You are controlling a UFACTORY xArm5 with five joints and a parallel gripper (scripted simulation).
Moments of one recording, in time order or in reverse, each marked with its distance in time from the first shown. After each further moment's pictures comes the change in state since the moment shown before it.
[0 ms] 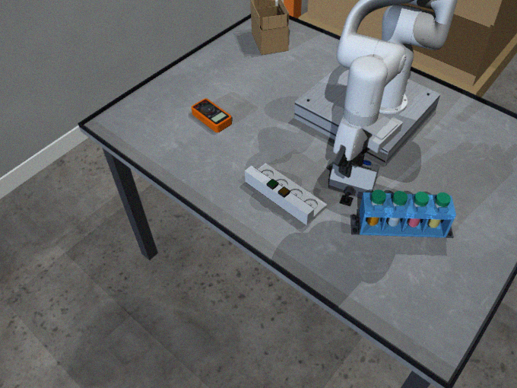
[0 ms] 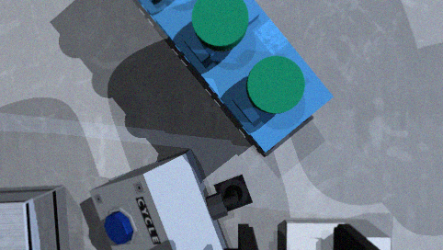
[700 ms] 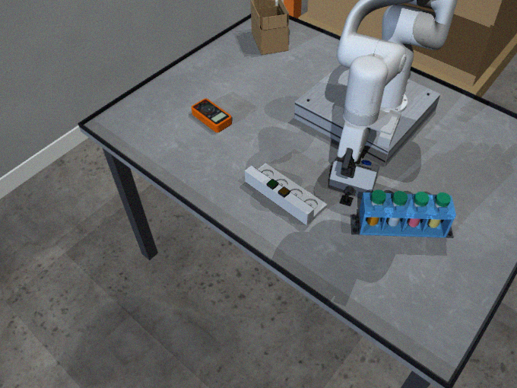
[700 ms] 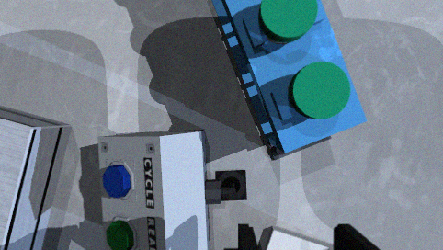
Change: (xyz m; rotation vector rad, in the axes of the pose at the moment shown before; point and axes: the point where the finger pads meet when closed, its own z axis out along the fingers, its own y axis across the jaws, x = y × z) arm 0.000 0.000 0.000 -0.007 0.001 -0.315
